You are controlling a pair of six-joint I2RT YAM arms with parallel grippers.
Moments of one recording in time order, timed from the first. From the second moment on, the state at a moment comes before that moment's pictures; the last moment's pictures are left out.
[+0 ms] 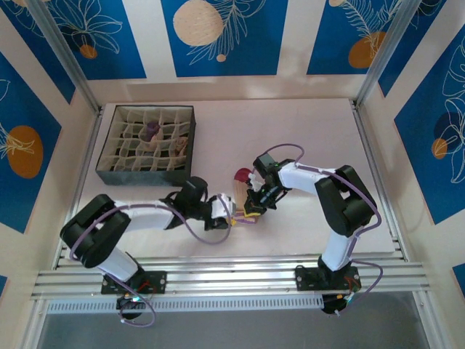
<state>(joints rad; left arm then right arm) -0.78 1.53 0.56 0.27 0.60 0.60 0.54 1.79 1.01 -0.72 -0.61 0.39</state>
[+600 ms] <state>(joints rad) -0.93 1.62 0.56 0.39 0.23 0.86 0.50 1.84 1.02 -0.73 -0.74 0.36</state>
